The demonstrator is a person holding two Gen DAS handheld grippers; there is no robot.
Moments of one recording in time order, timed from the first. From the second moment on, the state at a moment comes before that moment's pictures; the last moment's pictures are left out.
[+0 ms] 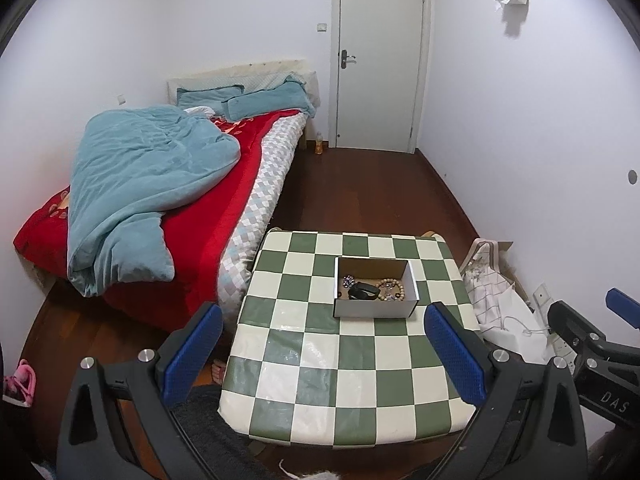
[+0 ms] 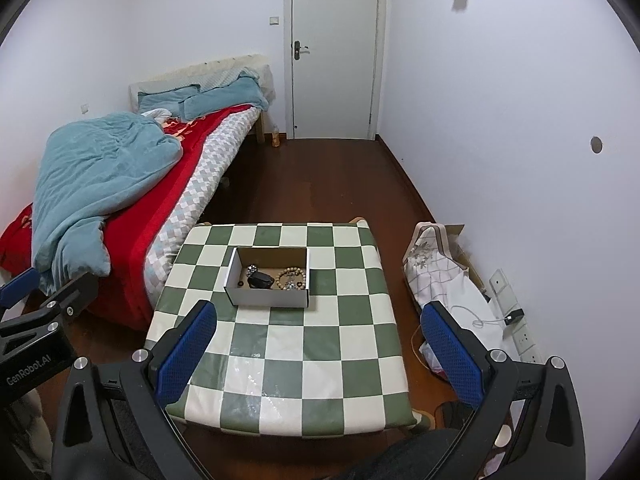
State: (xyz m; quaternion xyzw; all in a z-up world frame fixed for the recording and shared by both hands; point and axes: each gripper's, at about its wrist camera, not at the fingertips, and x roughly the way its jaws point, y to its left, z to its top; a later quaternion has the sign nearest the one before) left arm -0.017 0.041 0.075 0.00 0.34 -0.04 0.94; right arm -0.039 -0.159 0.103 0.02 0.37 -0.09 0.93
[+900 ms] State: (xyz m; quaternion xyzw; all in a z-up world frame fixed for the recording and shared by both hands) left arm 0.085 0.035 0.042 0.02 0.38 0.01 0.92; right arm 0.091 -0.160 0.045 0.00 0.40 -0.11 0.91
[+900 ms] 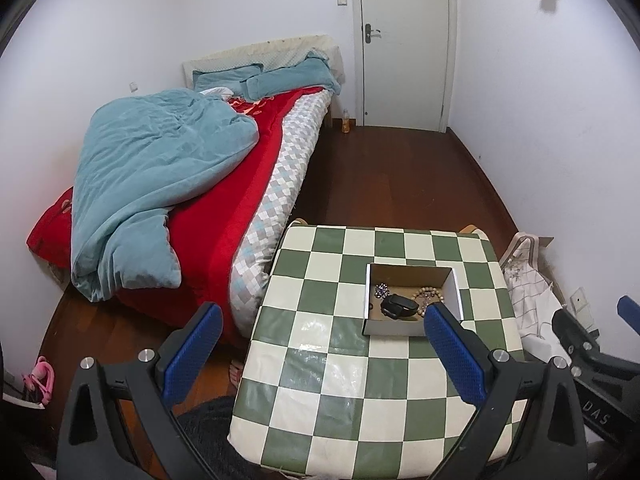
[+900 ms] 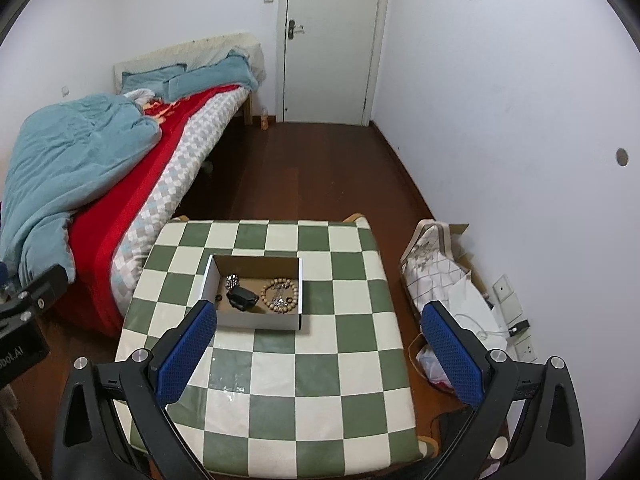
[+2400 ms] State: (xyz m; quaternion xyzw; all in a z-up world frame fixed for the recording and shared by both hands) left arm 0.100 0.029 0.019 0.02 0.41 -0.01 0.91; right arm 0.105 -0.158 0.025 0.00 0.42 -0.10 0.90
